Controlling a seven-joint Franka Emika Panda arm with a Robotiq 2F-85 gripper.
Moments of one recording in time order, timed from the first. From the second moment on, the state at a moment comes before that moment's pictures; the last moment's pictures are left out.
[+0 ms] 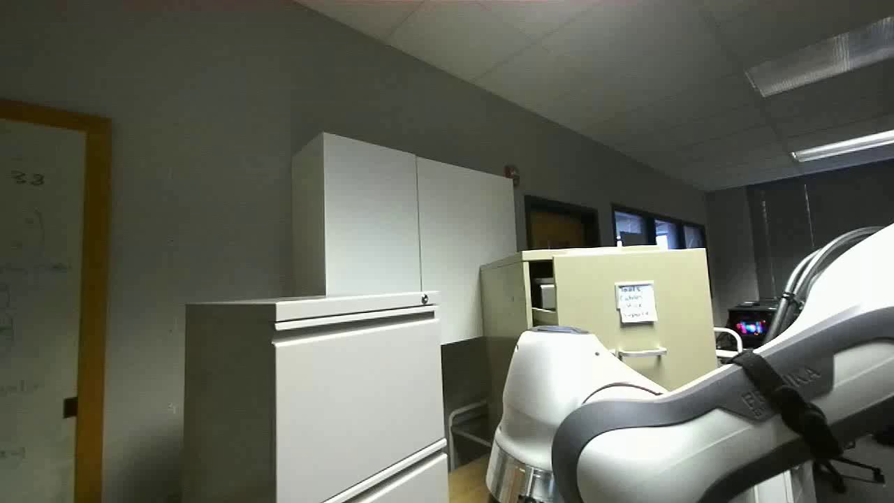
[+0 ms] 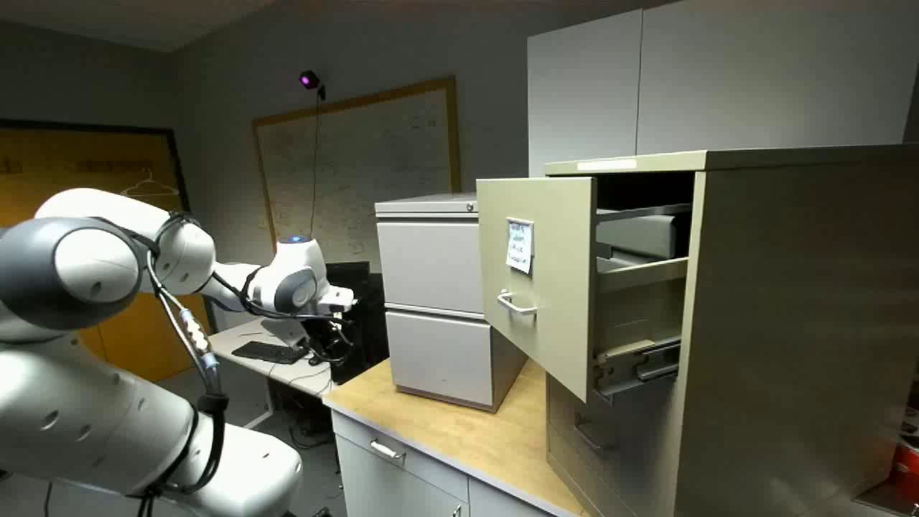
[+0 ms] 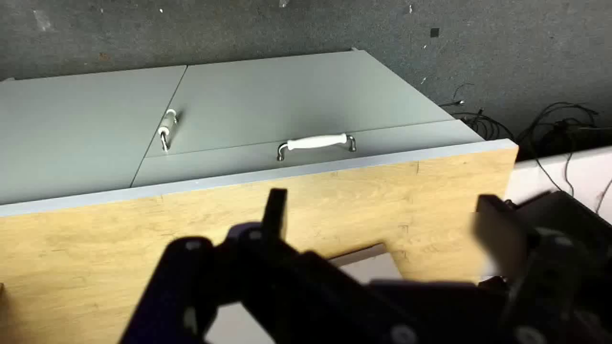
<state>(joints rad) 0.21 -0.63 0.34 -2.71 0.31 2.35 0.43</state>
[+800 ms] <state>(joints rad) 0.20 -0.63 0.34 -2.70 0.25 2.35 0.43</state>
